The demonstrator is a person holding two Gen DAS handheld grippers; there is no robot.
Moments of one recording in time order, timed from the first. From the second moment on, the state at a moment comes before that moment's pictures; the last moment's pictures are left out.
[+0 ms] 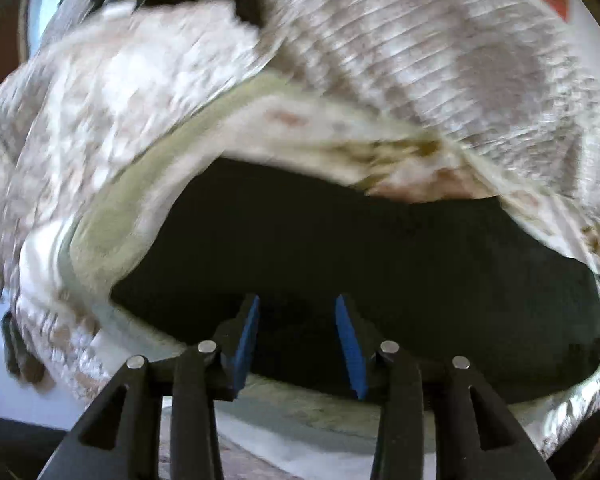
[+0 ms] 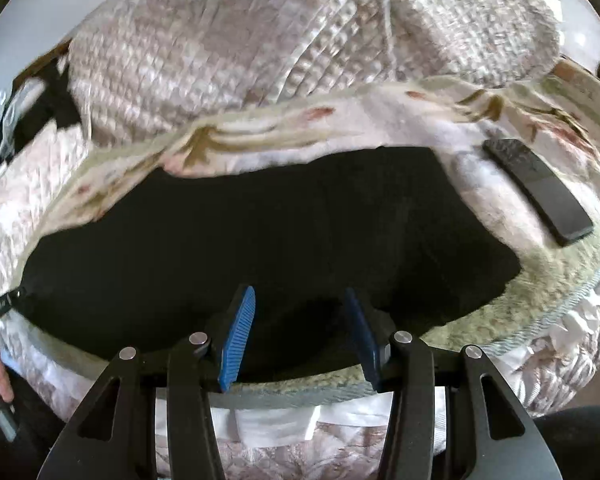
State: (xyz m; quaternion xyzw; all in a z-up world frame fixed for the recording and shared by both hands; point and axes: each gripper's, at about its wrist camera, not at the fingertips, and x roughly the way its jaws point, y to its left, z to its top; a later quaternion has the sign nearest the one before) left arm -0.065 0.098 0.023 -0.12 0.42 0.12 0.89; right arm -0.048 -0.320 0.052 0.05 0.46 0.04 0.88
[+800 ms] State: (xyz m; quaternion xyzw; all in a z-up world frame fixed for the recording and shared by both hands) left arm -0.035 0.113 0.044 -0.11 0.40 0.12 0.90; right arm -0.019 -0.244 0.056 0.00 0.44 0.15 0.89
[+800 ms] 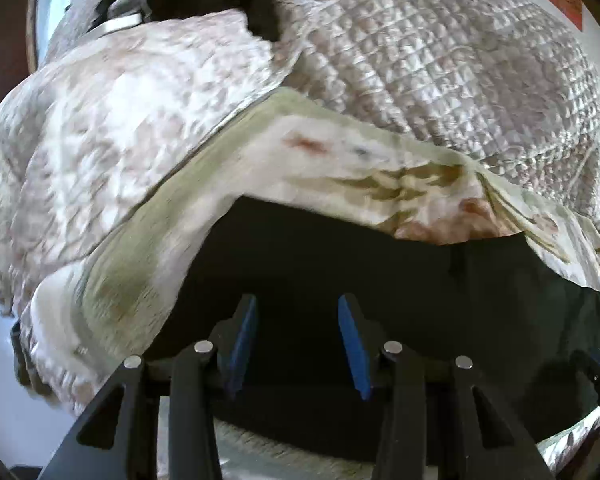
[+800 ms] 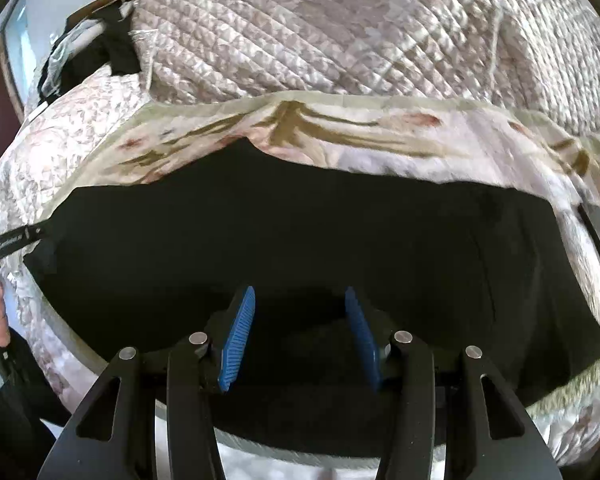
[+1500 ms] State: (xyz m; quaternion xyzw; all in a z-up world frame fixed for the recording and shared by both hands) left arm -0.030 0.149 0.039 -0.12 0.38 0.17 0.90; right arm -0.016 -0.221 0.057 0.00 0.41 0.21 0.89
